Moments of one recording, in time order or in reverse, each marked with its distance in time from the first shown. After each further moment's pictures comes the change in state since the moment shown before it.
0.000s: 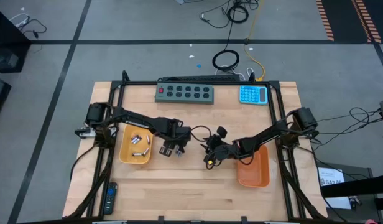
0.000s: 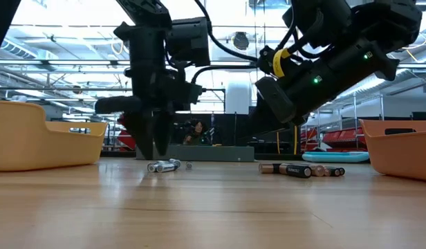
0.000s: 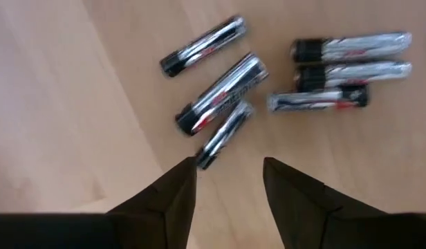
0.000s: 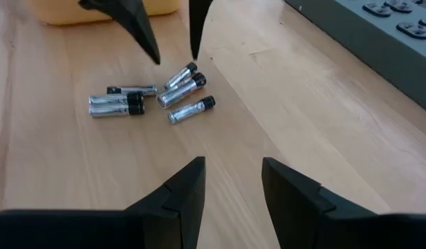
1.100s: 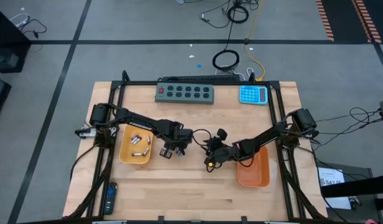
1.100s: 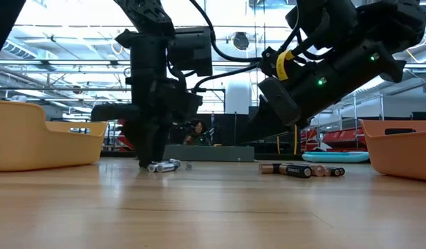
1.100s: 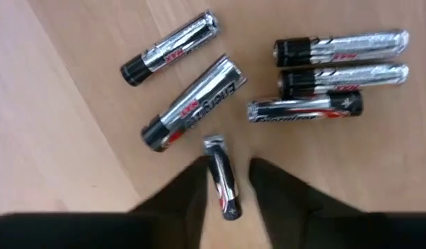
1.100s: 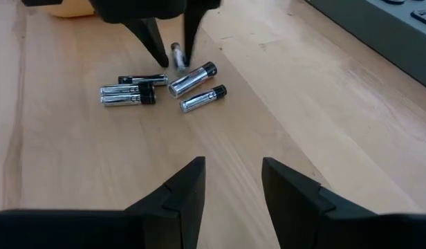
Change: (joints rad) left arm 0.001 0.072 0.003 0.024 0.043 -0.016; right arm 0.026 0.016 -0.001 0.002 0.002 0.035
